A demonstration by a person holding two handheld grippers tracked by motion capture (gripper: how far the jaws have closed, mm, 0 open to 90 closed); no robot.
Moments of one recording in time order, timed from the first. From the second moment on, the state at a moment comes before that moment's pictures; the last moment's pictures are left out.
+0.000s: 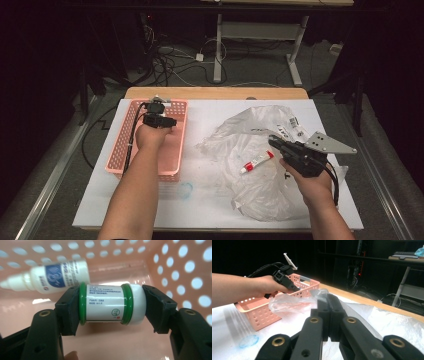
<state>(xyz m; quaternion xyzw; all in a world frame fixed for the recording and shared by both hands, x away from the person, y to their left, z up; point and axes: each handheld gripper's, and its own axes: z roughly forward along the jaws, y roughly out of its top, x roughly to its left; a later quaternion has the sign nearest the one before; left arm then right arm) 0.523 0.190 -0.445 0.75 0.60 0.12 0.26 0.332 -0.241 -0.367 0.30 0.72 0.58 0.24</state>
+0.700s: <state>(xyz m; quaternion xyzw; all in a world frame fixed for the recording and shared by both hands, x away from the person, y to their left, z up) 0.517 0.190 -0.441 0.75 0.60 0.12 0.26 0.333 -0.242 -0.369 0.30 0.72 0.58 0.23</state>
